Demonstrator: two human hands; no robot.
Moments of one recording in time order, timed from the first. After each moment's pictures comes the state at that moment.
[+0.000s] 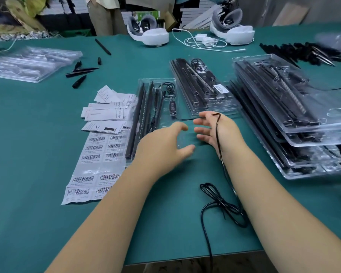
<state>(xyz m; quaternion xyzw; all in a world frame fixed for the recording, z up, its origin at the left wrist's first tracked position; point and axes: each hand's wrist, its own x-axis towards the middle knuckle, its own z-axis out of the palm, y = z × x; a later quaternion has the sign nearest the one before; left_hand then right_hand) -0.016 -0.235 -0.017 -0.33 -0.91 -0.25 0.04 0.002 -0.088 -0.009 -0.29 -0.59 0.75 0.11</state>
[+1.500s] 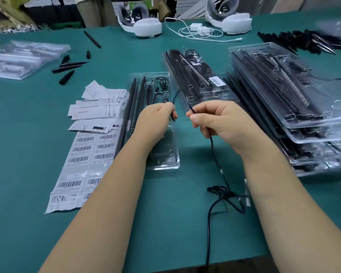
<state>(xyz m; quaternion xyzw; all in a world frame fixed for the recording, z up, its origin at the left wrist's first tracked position) -0.070 -0.203 -0.018 -0.17 -0.81 -0.56 -0.10 0.025 -0.061 -0.003 -0.03 -0.76 0.64 0.10</state>
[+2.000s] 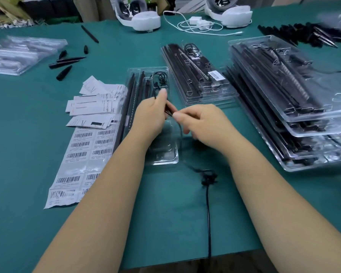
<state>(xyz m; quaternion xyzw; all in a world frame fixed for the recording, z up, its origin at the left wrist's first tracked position) -0.070 -0.200 -0.017 -0.16 -0.81 -0.55 -0.07 0.014 -0.087 -0.015 -0.07 -0.87 0.47 0.12</state>
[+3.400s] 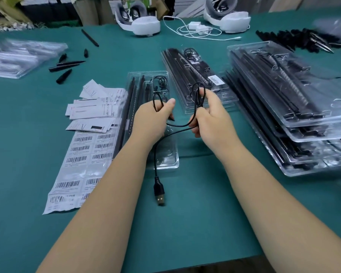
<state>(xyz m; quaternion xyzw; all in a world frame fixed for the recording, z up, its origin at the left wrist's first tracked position) -0.069 -0.201 -0.022 -0.17 -0.83 -0.54 -0.02 0.013 -0.088 -0.018 -0.15 -0.76 0.59 0.21</state>
